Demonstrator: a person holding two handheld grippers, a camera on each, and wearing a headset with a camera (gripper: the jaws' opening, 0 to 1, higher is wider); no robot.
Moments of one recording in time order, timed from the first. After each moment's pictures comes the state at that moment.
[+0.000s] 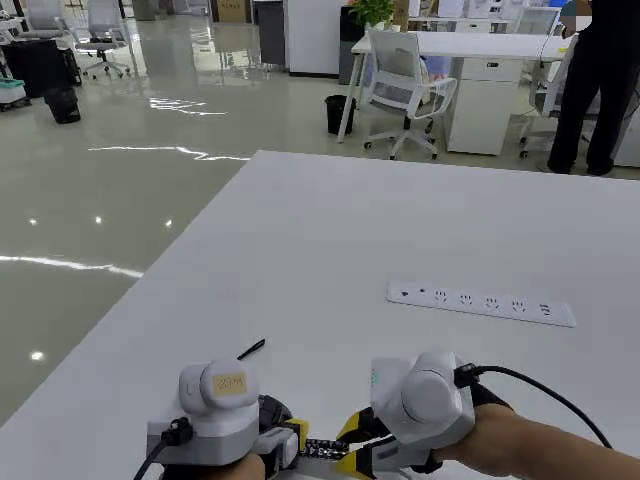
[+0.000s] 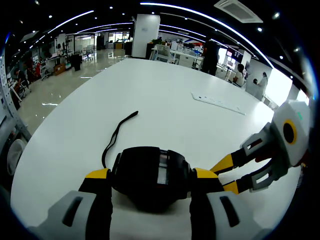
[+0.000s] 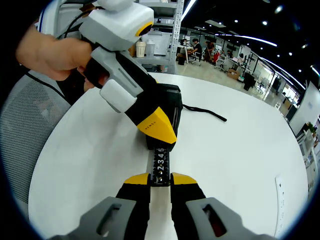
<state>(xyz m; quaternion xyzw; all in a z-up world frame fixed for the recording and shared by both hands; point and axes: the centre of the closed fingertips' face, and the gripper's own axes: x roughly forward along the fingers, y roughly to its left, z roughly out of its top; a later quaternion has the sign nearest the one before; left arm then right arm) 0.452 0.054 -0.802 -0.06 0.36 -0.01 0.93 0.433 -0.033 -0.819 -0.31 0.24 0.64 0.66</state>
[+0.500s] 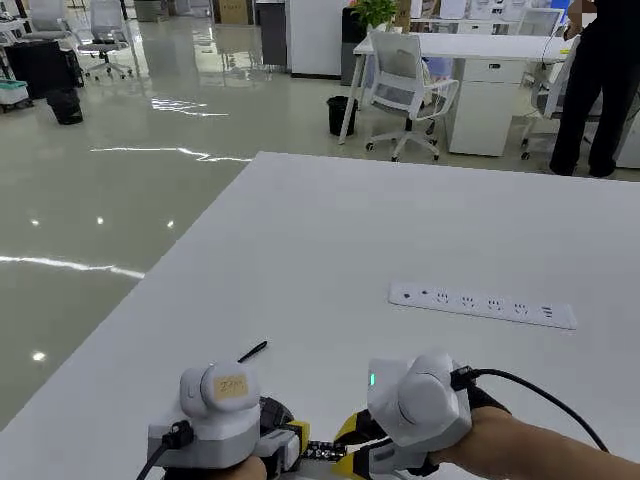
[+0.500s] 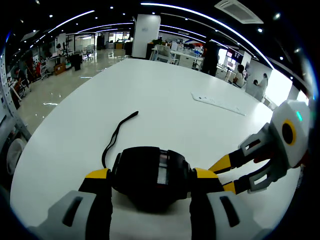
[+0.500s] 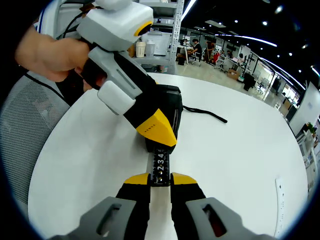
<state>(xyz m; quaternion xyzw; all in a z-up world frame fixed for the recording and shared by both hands) 0.453 0.054 -0.801 -0.06 0.36 -0.01 0.93 0.434 -0.029 -0.819 -0.31 0.24 0.64 0.66</state>
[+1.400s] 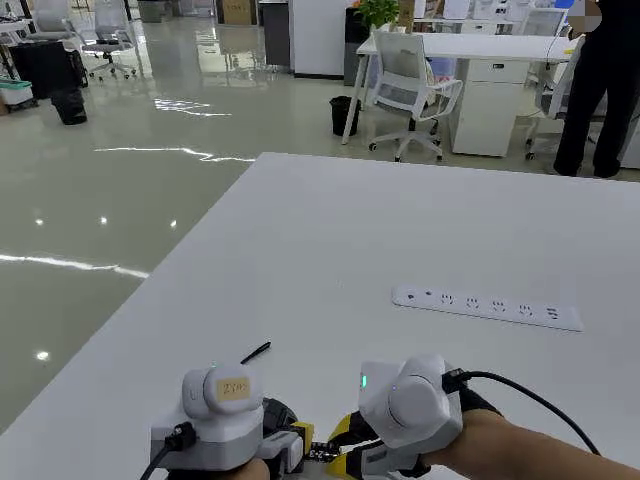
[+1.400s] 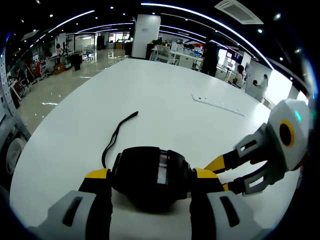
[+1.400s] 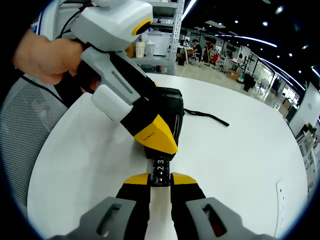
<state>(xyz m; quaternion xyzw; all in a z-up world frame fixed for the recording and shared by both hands) 0.453 0.054 -0.802 -0.07 0.36 -0.01 0.93 0.435 -0.017 -0.820 -0.31 0.24 0.64 0.66</state>
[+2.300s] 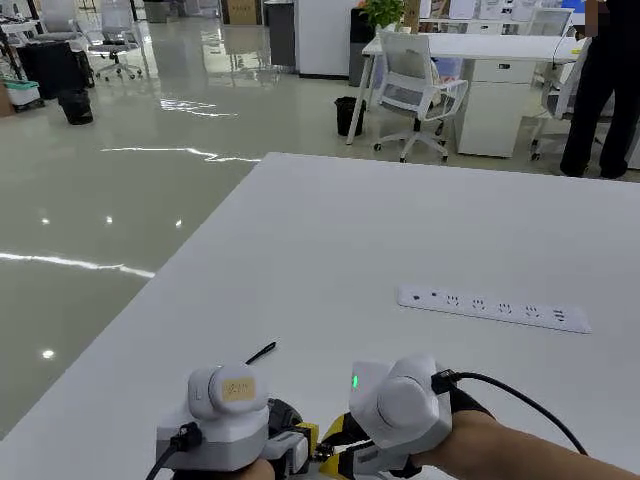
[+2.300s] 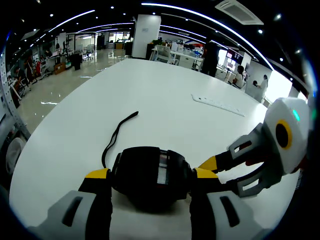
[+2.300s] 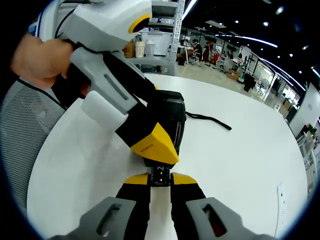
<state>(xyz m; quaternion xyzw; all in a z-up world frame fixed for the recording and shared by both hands) 0.453 0.054 -0.802 -0.07 0.36 -0.01 0.93 0.436 -0.004 -0.822 -0.31 0.24 0.64 0.66</state>
